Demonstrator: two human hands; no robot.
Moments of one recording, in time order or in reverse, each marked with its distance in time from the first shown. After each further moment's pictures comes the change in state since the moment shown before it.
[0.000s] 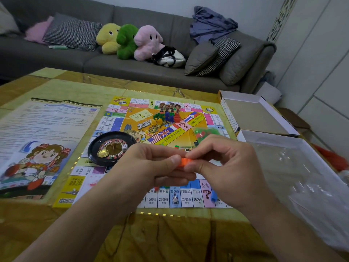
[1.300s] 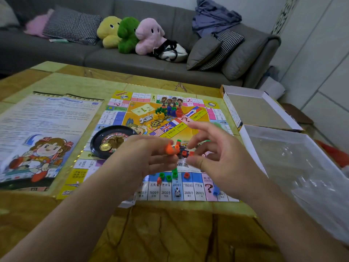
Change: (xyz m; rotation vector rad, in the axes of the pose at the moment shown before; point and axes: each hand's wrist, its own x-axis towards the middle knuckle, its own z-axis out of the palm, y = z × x) left_hand 0.023 -0.003 -0.014 -0.091 0.255 -0.132; right_hand 0.004 0.002 0.002 -0.061 -0.142 0.276
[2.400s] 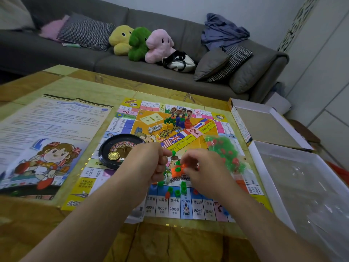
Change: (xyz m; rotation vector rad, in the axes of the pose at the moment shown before) left_hand 0.033 0.009 -0.006 0.015 0.235 -0.148; right_hand 0.060 0.052 0.048 -0.526 -0.036 -0.039
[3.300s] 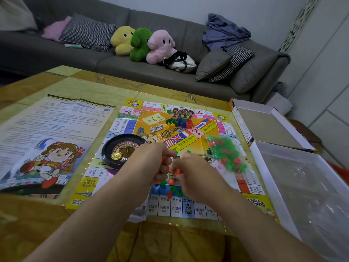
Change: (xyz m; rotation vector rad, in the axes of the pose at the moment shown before) left_hand -0.016 0.008 0.003 0.079 -0.013 -0.058; right_hand 0.000 -0.021 0.014 -0.211 -0.153 -0.113
